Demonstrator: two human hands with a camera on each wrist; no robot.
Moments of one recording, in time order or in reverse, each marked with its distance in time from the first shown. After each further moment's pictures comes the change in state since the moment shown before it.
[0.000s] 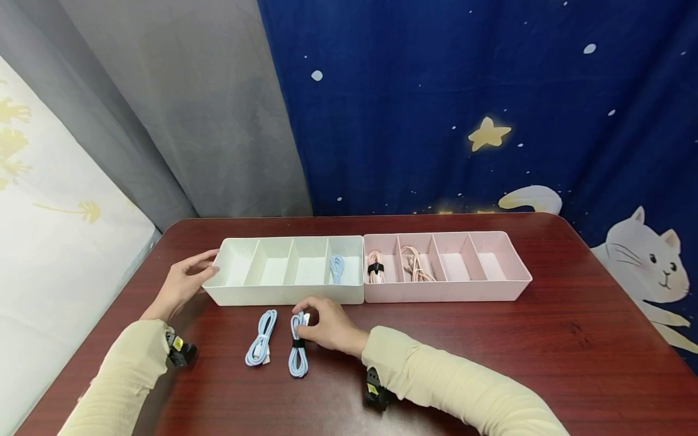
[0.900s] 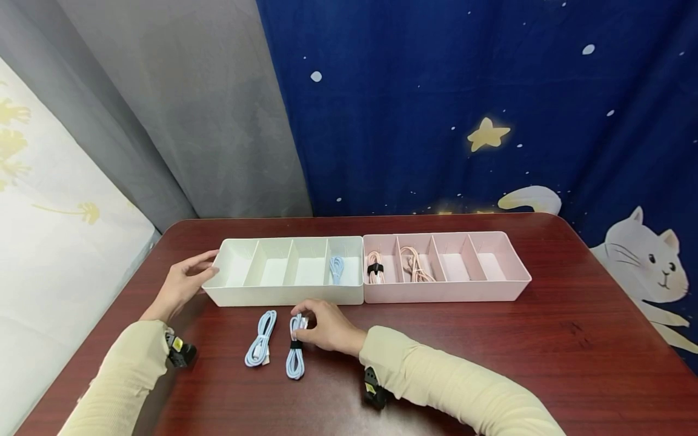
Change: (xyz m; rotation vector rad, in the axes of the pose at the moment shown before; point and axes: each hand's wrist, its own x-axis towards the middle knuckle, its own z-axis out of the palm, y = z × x) left_hand -0.001 0.000 0.000 0.008 0.003 0.012; right_hand 0.002 0.001 0.000 -0.037 -0.080 0.006
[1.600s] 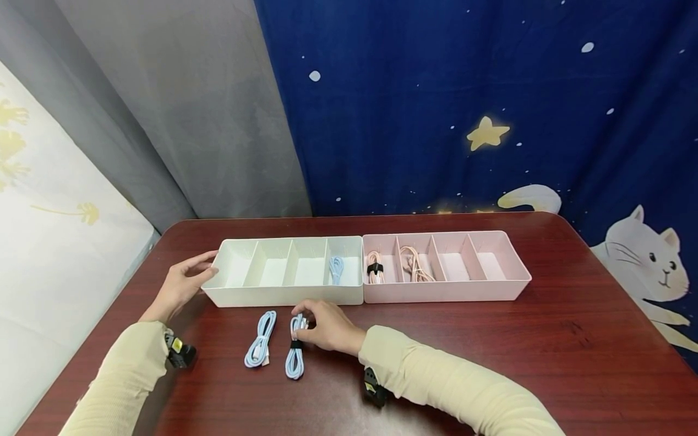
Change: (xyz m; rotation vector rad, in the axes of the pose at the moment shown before) left_hand 0.000 0.000 0.000 0.007 0.004 -0.003; right_hand 0.001 0.001 -0.002 -0.074 -0.020 -0.010
